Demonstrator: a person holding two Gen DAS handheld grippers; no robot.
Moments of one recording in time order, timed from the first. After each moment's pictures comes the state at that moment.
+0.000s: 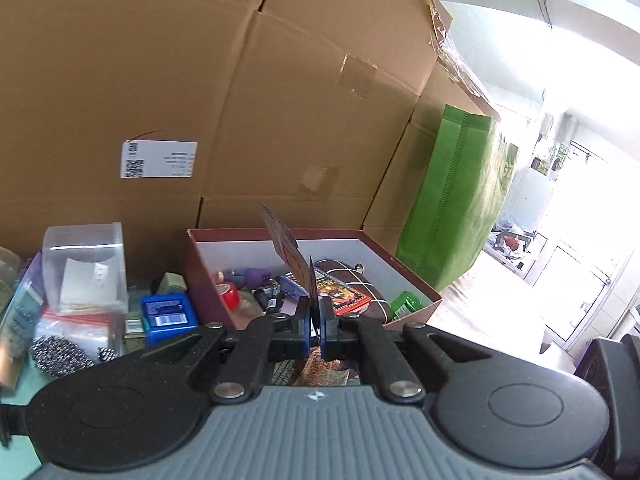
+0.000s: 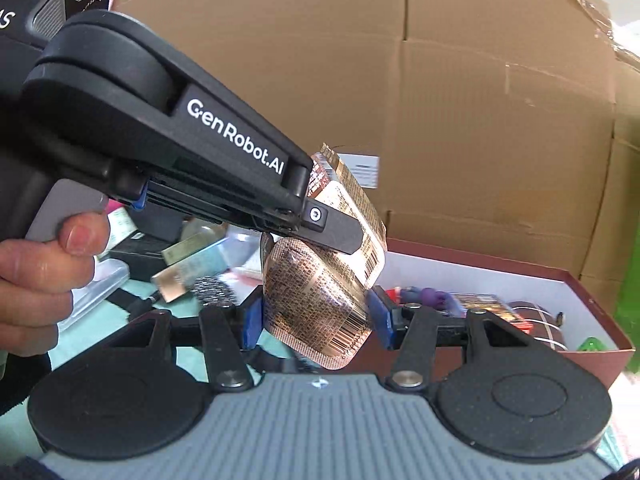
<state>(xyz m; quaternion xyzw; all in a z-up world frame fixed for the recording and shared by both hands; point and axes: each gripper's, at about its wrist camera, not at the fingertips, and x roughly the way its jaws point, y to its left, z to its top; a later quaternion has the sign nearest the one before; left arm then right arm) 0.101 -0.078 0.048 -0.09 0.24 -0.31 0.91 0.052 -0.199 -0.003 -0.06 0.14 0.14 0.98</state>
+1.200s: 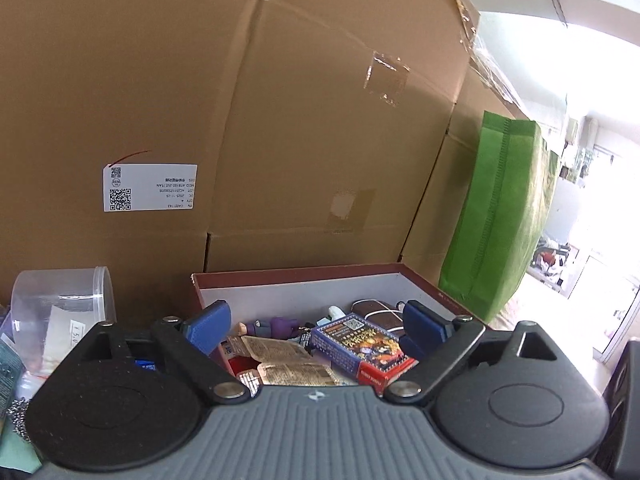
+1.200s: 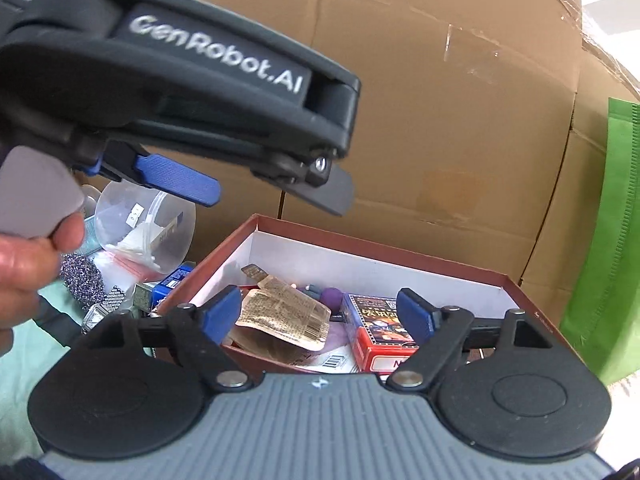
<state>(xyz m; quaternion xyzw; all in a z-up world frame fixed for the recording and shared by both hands) 0.147 -0.108 0.029 -0.07 0.19 -0.27 0.94 0.111 -0.223 -0.030 -0.11 0.15 0.04 0.98</state>
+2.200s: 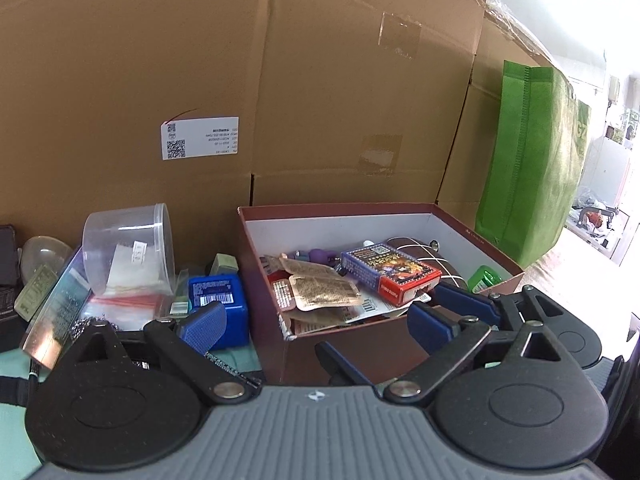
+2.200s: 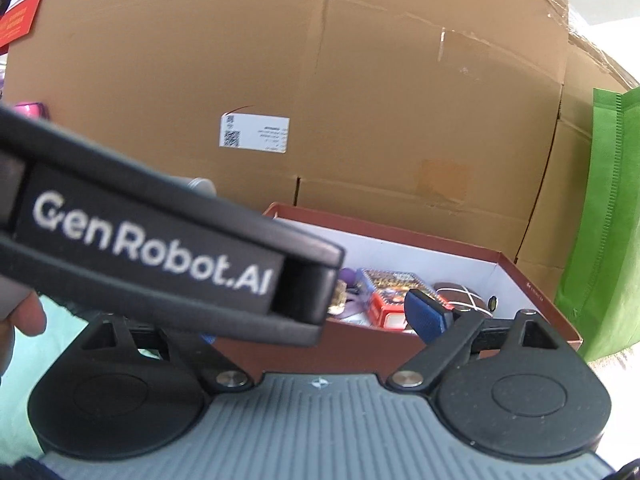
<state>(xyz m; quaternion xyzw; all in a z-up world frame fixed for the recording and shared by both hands) 0.092 -0.114 0.020 -0.03 0.25 -0.18 0.95 0.071 -0.219 -0.023 -0.10 0.17 0.05 0.98</state>
